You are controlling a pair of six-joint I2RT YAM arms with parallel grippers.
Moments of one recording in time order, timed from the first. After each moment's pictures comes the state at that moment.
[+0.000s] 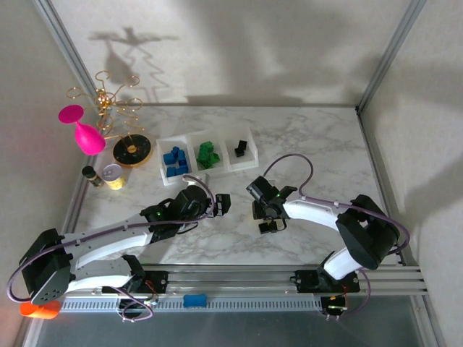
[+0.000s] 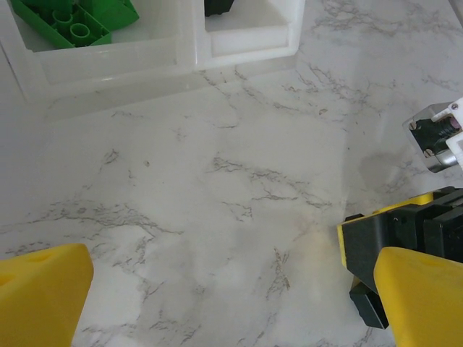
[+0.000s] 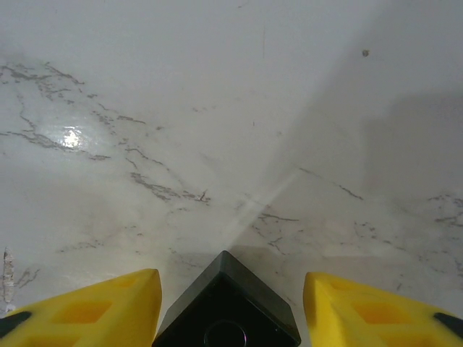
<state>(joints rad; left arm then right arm) -0.90 1.14 0.63 -0.13 -0.29 -0.72 0.81 1.53 0.79 -0.52 0.21 0.65</state>
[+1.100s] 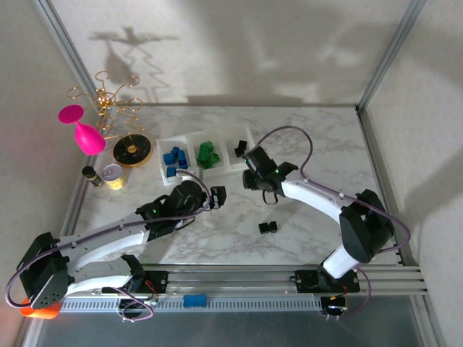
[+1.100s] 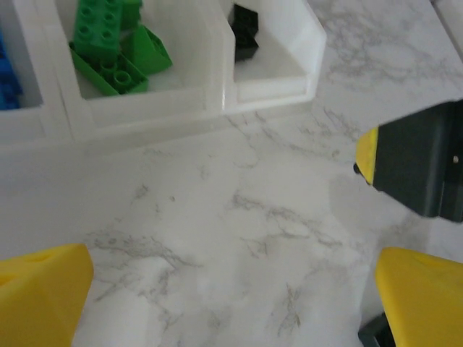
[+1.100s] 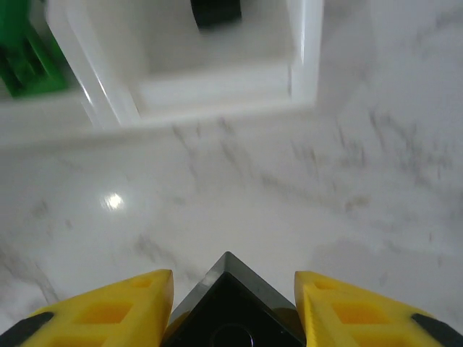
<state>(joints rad) -0.82 1.11 0.65 -0.13 -0.33 -0.71 0.73 1.61 1.14 -0.51 0.21 0.52</state>
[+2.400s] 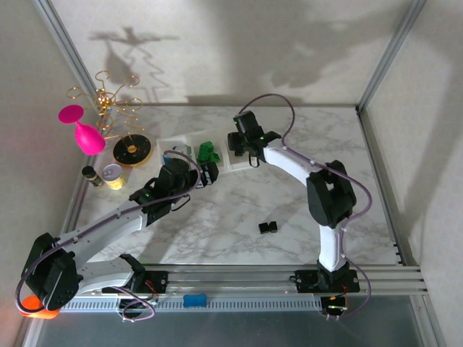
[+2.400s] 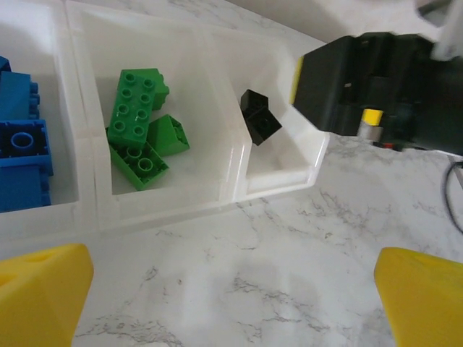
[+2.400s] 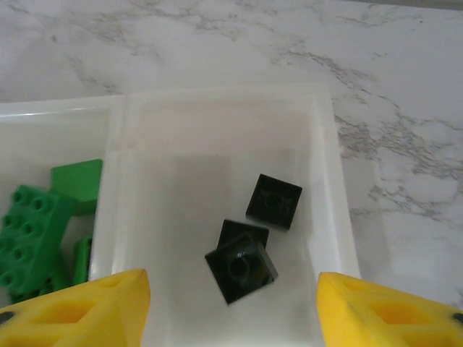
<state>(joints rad) -0.64 1.16 0.74 -0.08 -0.21 -0.68 0.63 1.94 1.54 -0.37 0.21 0.31</state>
